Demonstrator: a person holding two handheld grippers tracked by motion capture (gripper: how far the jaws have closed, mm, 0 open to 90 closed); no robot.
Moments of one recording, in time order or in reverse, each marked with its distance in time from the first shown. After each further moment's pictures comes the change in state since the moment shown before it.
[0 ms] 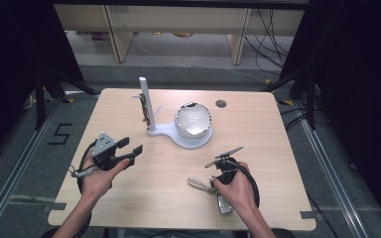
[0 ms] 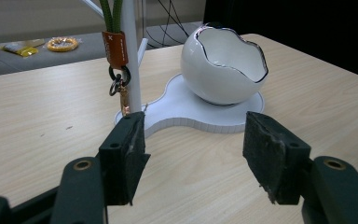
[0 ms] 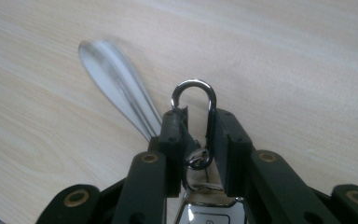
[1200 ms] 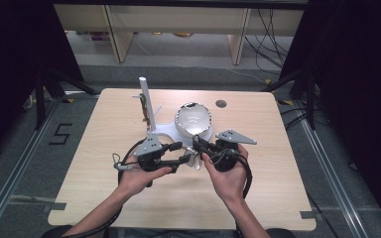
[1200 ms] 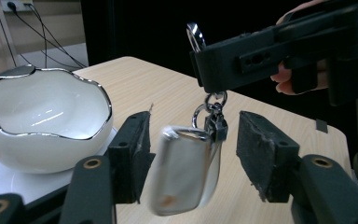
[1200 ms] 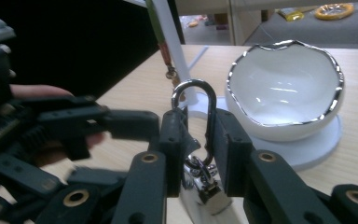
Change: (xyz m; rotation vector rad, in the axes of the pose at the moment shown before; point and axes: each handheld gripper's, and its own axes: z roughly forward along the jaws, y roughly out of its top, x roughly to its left) left arm -0.091 0.022 0.058 -0.054 -0.435 0.107; right arm 0.041 0.018 -0.066 -0.774 0.249 -0.189
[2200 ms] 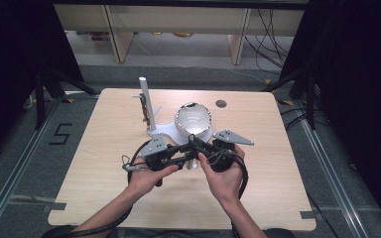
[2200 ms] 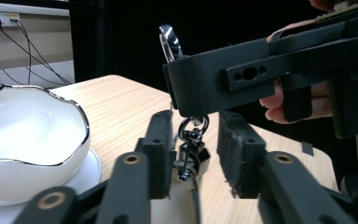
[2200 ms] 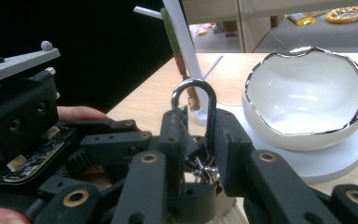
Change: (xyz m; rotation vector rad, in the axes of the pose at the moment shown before) left arm -0.004 -0.003 0.017 -0.097 -0.056 -0.041; right arm 0.008 0.000 0.004 -0.035 0.031 0.016
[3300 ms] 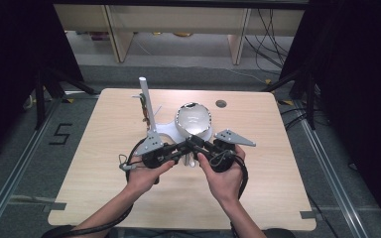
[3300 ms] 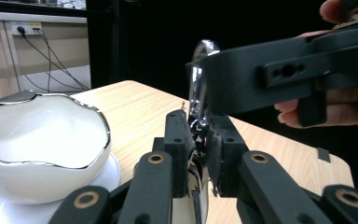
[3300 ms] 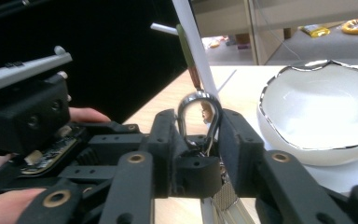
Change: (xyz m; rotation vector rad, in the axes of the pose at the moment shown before) left arm 0.004 0.008 -0.009 -0.005 0.059 0.021; right arm 0.002 0.001 -0.003 -0.055 0.072 0.025
